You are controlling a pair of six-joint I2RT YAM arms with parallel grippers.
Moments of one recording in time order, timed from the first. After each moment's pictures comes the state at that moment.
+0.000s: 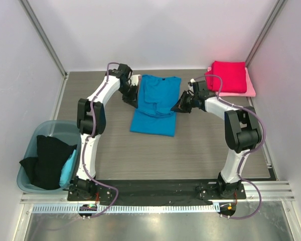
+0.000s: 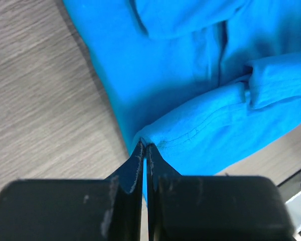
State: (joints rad) left arm -0.29 2.36 2.13 -1.03 0.43 -0.03; right arm 0.23 1.87 1.21 -0.18 -0.49 0.67
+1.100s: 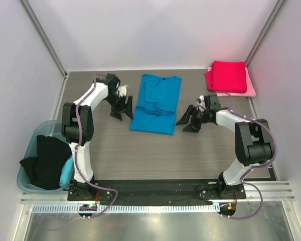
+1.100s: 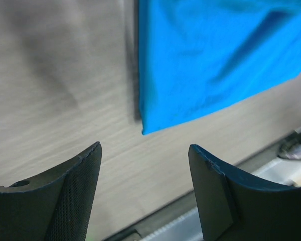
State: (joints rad) left arm -0.22 2.07 1.71 -1.02 0.44 -0.09; right arm 0.12 1.66 0.93 -0.27 -0.66 0.63
